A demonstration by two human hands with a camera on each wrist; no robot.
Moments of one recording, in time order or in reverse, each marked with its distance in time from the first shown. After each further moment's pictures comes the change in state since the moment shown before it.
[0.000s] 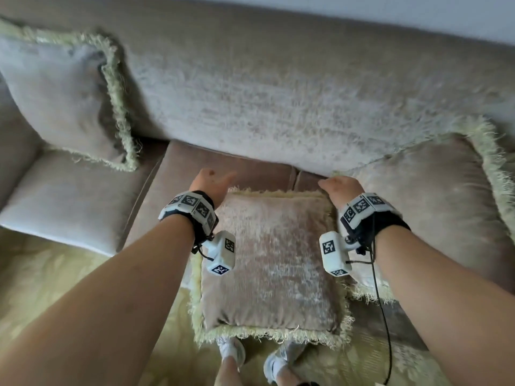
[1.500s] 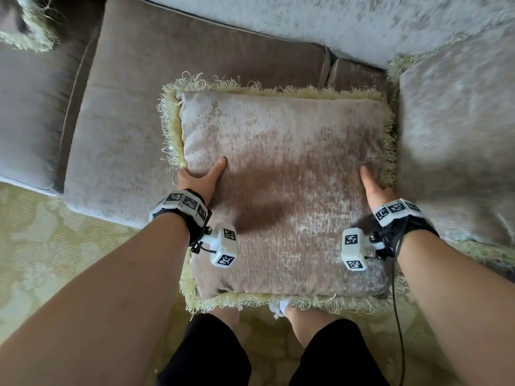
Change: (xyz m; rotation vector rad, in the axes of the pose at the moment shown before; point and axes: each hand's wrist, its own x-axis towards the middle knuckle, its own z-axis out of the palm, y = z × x) left_hand 0.131 -0.250 0.140 -0.094 -0.002 -0.456; right_hand 0.087 0.206 0.155 -0.096 0.037 0.676
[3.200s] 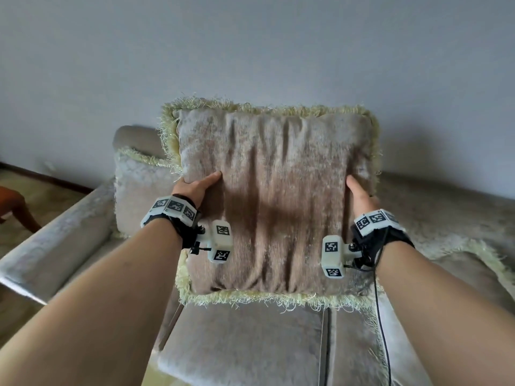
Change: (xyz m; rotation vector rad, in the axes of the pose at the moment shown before) left_hand -0.291 0.222 -0.454 -0.592 0.027 0.599; right_hand -0.489 -0.189 -0.182 0.645 0.103 -0.726
